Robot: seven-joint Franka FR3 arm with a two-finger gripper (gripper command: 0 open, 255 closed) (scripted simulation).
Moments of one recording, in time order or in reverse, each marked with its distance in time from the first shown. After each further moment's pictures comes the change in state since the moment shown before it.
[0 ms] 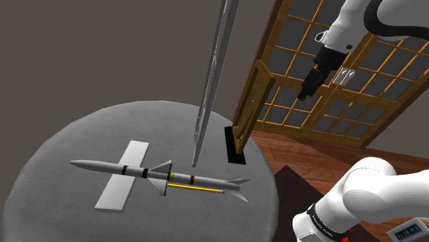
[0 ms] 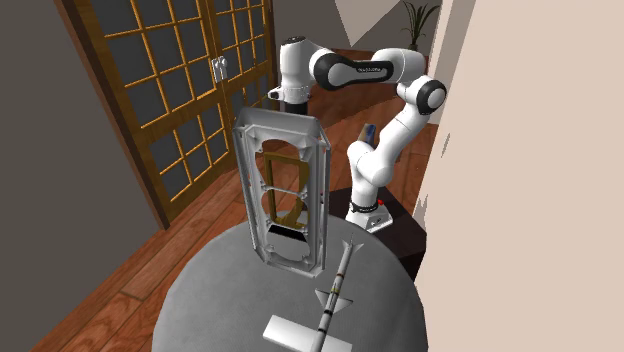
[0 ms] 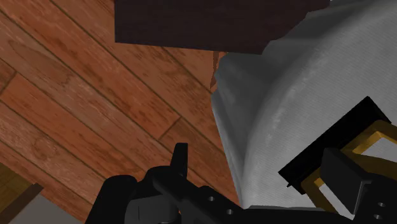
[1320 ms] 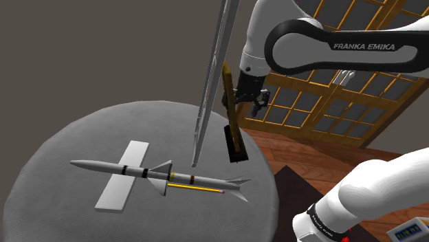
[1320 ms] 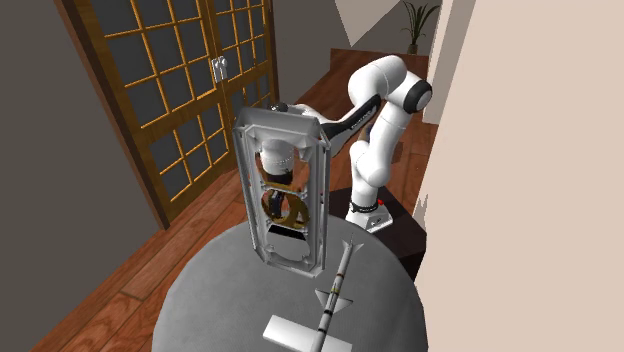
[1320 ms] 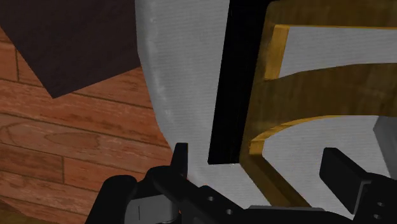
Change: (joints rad) arm -0.131 0.414 0.532 0.094 0.081 0.288 0.932
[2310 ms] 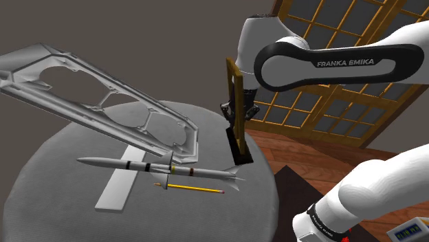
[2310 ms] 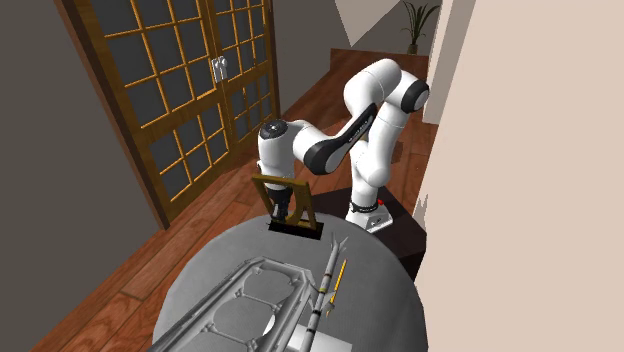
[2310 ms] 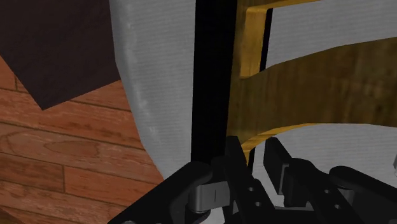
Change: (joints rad) arm -0.001 0.046 0.036 -0.061 -0.007 0.088 0.061
